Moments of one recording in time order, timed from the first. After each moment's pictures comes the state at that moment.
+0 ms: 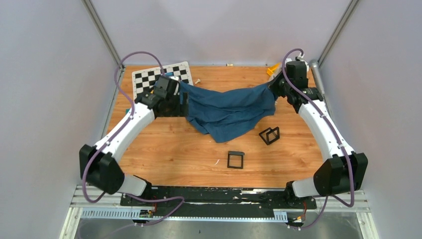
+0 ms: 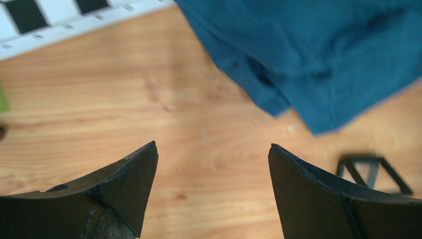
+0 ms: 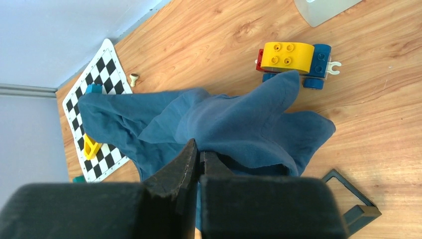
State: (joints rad) left arm -0.37 1.48 1.34 -0.82 -0.11 -0.36; right arm 0.18 1.43 1.35 -0.49 0.05 0.73
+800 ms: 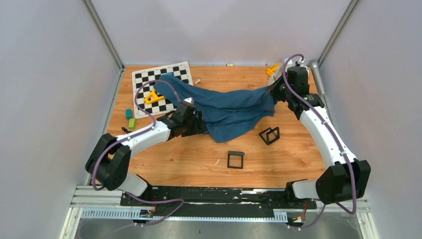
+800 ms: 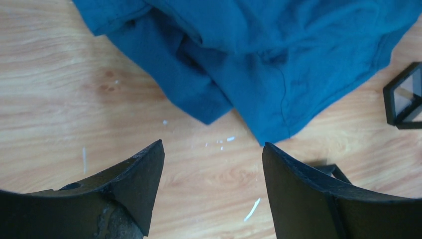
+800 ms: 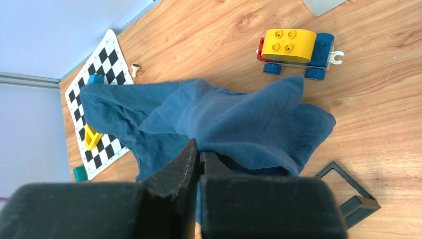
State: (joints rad) left arm -0.61 1.44 0.86 -0.28 -0.03 -0.71; right arm 0.18 1.34 1.24 -0.44 0.02 0.72
